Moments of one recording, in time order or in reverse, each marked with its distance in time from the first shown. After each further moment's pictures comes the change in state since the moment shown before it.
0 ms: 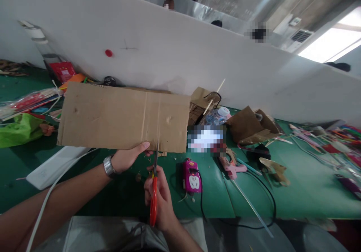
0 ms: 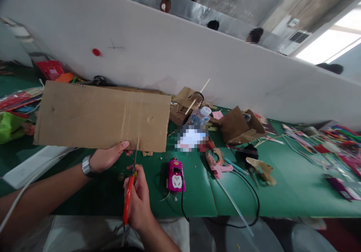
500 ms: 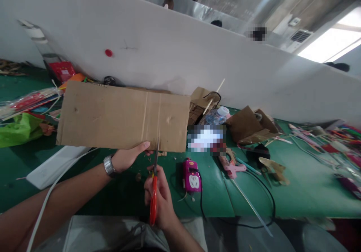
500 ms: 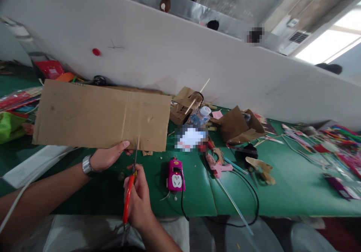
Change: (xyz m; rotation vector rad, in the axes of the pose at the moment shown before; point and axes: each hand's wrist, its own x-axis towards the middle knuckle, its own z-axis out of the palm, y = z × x) left_hand 0.000 0.002 0.000 -0.008 -0.004 0.028; right_hand 0.000 0.002 -0.002 0.018 0.005 0.020
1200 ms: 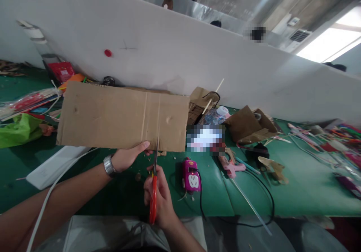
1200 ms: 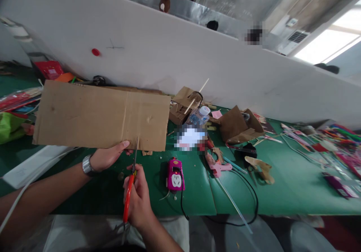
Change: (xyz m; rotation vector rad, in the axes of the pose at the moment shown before) left_hand 0.001 0.000 0.000 0.044 -0.002 -0.010; right_hand 0.001 0.003 -0.002 -0.026 -0.038 -0.015
